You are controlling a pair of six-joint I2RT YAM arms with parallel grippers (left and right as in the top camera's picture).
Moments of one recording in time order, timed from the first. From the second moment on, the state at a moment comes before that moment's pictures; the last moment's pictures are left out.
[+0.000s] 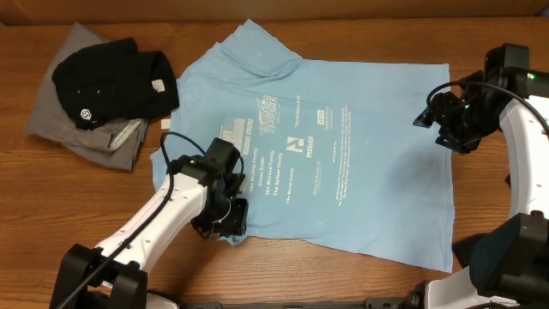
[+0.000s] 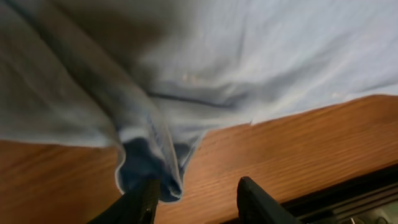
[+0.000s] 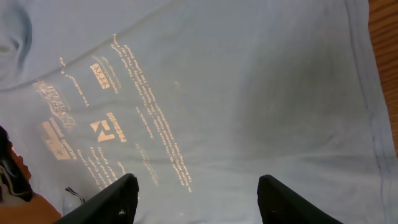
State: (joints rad) left arm -0.40 1.51 0.87 -1.01 0.27 -0.24; right arm -0.23 1.72 1.56 -1.27 -0.33 0.33
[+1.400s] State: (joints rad) left arm -0.41 1.51 0.83 -0.98 0.21 -0.30; right arm -0.23 1.72 1.56 -1.27 -0.33 0.33
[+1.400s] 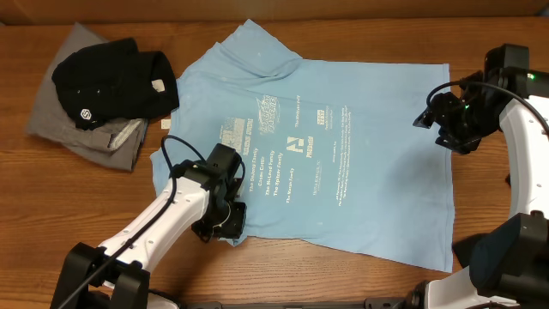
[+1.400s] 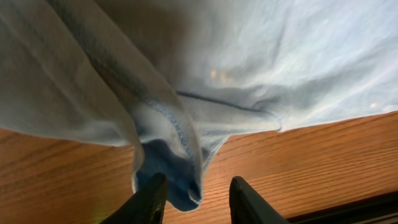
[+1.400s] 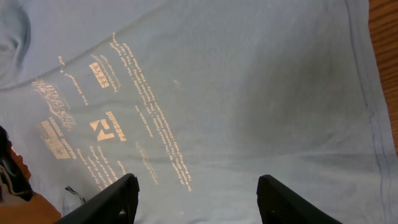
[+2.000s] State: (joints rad) left arm -0.41 1.51 0.92 -1.09 0.18 -0.31; right arm -0.23 1.72 1.56 -1.28 -0.33 0.33
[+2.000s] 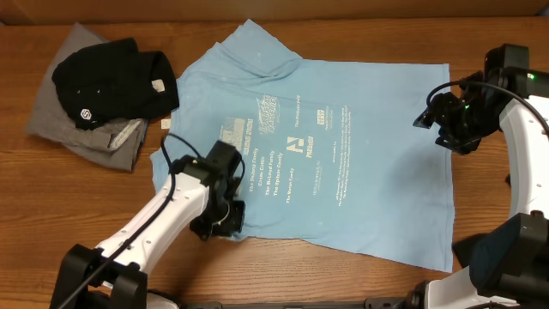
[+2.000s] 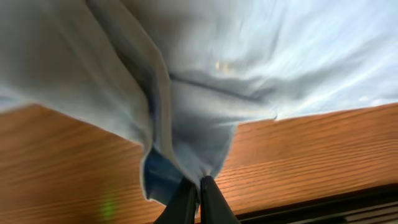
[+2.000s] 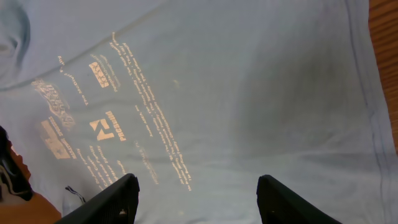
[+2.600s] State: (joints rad) left arm -0.41 1.51 1.00 -0.89 0.08 -0.29; right arm -0.23 1.72 1.56 -1.27 -0.33 0.33
